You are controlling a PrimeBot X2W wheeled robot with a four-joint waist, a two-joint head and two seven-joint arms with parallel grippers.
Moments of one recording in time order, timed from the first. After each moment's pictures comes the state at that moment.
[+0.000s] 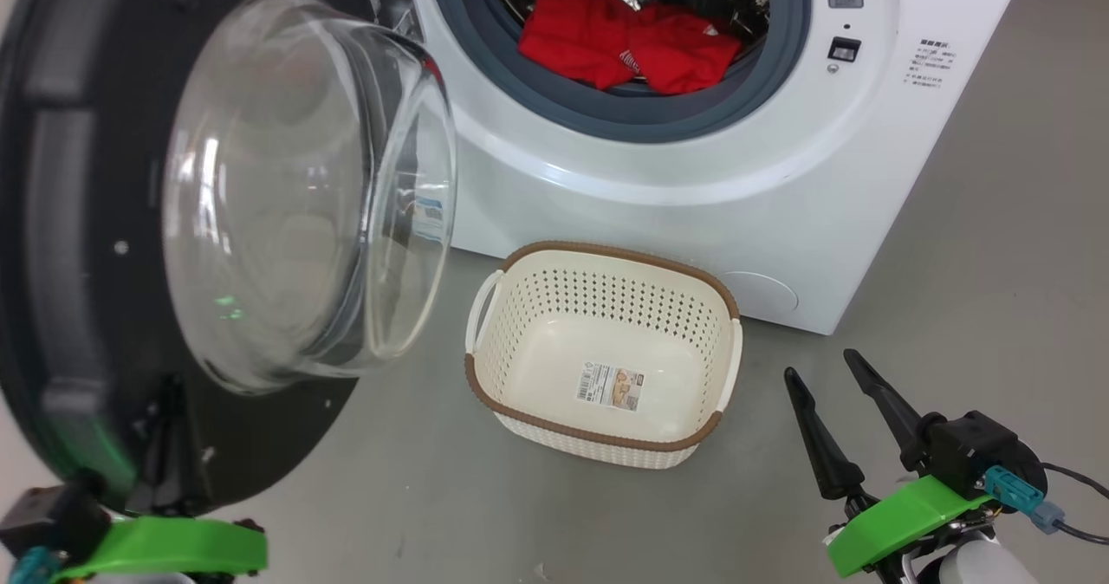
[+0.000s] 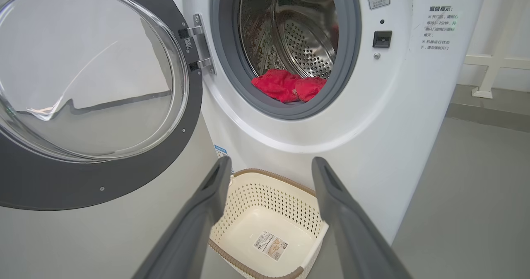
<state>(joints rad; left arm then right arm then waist) -0.15 0.03 0.15 0.28 -0.35 -0.06 -0.26 -0.10 -0.15 0.16 0.30 0.34 0.12 -0.25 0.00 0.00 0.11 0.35</state>
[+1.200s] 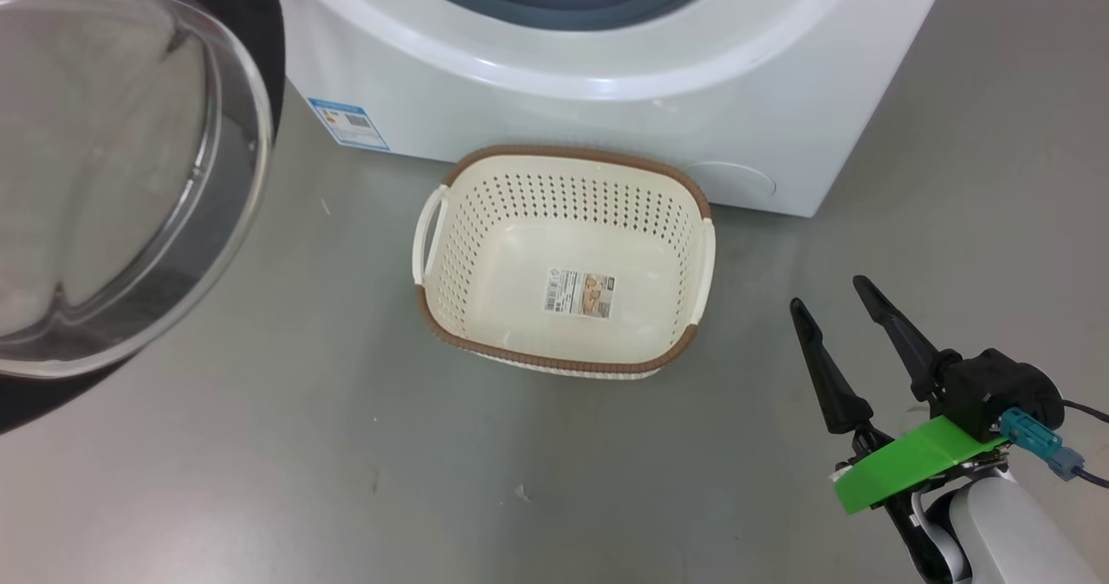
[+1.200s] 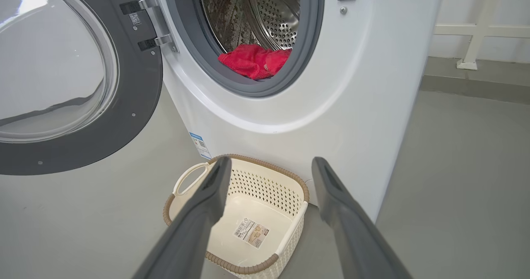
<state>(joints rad) -0.53 0.15 0.72 0.58 -0.19 -0.12 -0.26 -0.21 -0.18 0.17 0.27 0.33 0.12 -0.26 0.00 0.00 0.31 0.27</state>
